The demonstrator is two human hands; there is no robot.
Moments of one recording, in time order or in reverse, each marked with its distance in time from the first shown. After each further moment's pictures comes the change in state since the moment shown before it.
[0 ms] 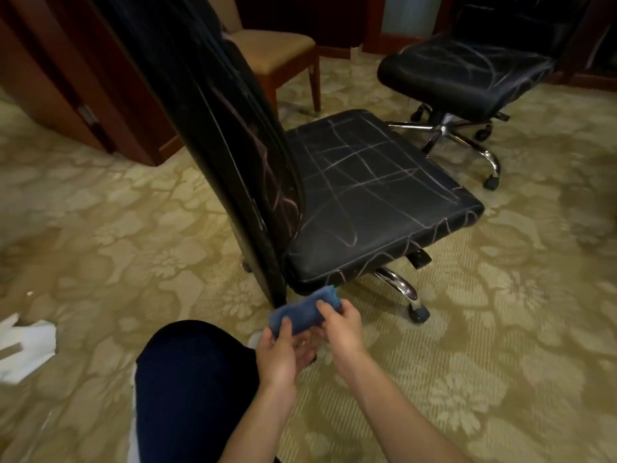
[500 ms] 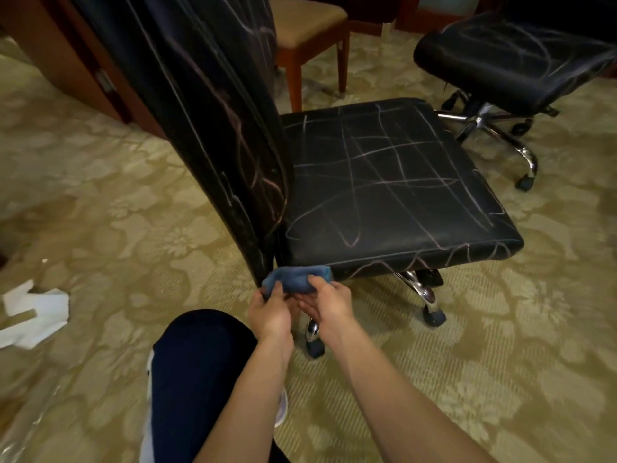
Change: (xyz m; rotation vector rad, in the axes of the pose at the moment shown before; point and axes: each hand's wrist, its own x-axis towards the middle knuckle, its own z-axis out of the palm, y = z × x) left_hand 0.073 0.039 0.008 -0.096 0.220 0.059; right_hand 0.033 -0.022 0.066 0.149 0.006 0.192
